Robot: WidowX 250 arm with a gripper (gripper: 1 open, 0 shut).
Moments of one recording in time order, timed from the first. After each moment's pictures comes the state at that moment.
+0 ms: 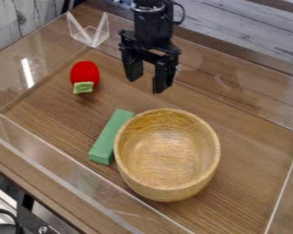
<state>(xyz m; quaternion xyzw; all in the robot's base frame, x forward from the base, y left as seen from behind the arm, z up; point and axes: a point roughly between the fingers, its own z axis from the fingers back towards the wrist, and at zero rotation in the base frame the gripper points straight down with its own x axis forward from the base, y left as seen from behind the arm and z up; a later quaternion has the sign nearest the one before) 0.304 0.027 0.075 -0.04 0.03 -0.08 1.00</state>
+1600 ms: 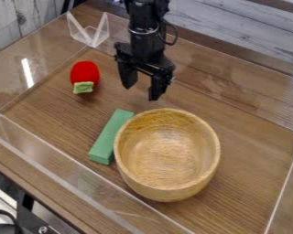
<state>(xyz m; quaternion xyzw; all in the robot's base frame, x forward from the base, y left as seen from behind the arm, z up) 0.318 0.065 0.045 0.01 -0.03 -0.01 1.00</state>
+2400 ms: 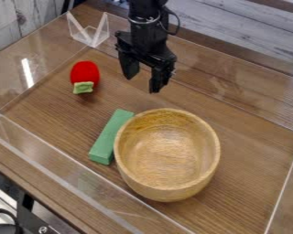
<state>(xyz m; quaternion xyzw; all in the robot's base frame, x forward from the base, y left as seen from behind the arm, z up) 0.318 0.056 0.060 0.02 -0.05 -0.05 1.00</state>
